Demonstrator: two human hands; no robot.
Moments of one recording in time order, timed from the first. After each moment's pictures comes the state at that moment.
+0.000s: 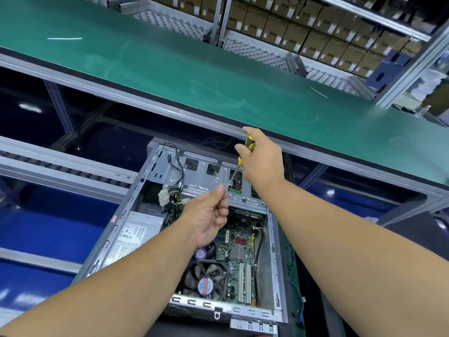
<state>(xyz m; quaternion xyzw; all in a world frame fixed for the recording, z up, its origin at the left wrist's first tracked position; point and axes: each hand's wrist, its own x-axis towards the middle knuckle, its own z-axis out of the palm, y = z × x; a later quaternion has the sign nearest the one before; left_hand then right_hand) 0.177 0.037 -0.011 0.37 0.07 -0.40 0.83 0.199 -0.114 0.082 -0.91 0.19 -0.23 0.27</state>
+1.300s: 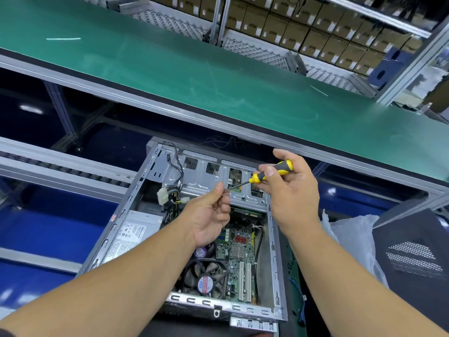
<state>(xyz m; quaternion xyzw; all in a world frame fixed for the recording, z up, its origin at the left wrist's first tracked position) 0.177 0.035 -0.011 0.29 0.09 -0.44 0.84 0.098 -0.104 0.082 -0.74 0.13 -0.32 0.57</state>
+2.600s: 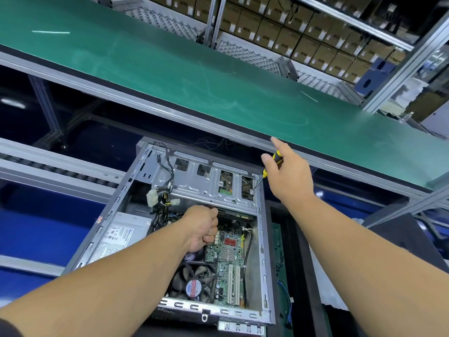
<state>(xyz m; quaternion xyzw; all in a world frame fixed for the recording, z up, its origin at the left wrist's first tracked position) 0.177 0.015 -0.043 0.53 0.06 -0.48 0.70 0.144 -0.186 0.081 -0.93 0.21 -0.24 0.18</state>
